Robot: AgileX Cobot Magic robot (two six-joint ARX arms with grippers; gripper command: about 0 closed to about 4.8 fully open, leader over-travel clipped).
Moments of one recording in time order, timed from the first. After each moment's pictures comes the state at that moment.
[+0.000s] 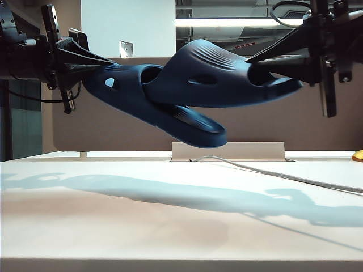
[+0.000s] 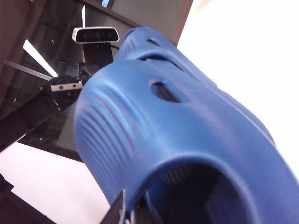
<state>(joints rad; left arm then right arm) -0.02 1.86 1.42 -0.61 1.57 0.10 0.25 1.25 0.46 0.73 -0.82 1.03</state>
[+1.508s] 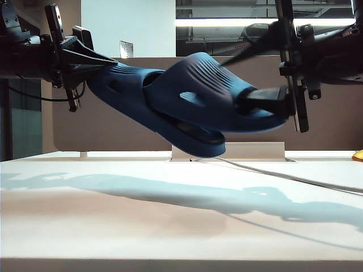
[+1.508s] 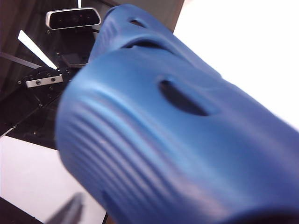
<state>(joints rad) -0.03 1.86 1.42 -0.56 1.56 0.10 0.34 1.41 0.51 0.81 -0.78 1.03</state>
